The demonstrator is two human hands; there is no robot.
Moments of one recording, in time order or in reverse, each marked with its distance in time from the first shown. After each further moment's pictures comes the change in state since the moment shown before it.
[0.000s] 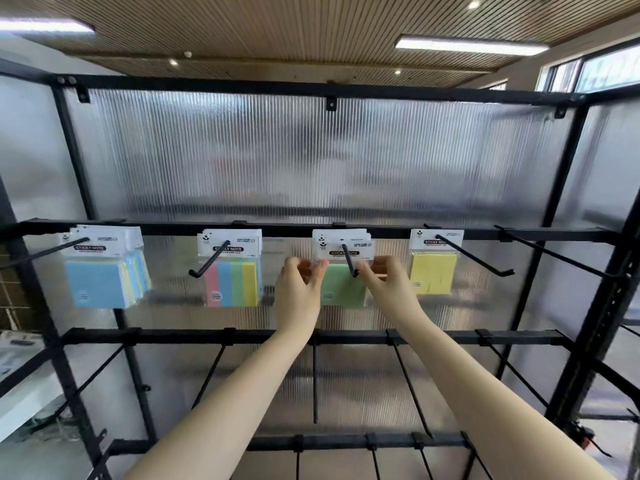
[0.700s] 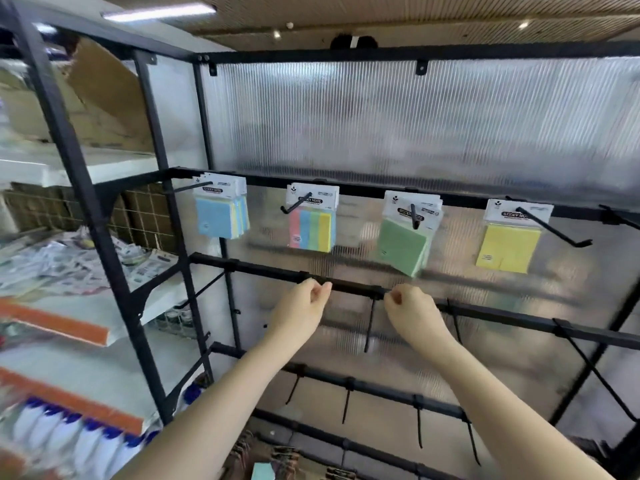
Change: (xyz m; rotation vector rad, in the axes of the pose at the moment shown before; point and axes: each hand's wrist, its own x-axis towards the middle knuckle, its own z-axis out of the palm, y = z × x) left_hand -0.098 -0.032 -0.108 0.435 -0.205 -0.161; right_hand -0.089 0.010 0.027 -0.397 -0.351 0.019
